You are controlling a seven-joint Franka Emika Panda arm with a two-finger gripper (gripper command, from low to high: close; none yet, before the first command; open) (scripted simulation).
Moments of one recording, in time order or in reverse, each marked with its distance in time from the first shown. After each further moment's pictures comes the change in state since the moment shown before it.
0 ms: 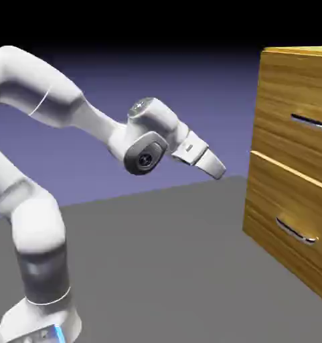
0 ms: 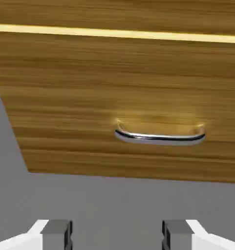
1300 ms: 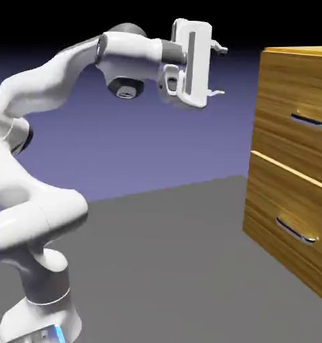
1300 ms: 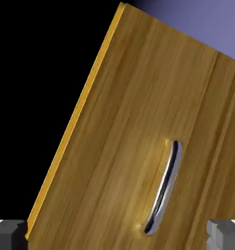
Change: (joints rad) arm -1.210 -0.642 0.742 0.419 1.696 -0.550 0.271
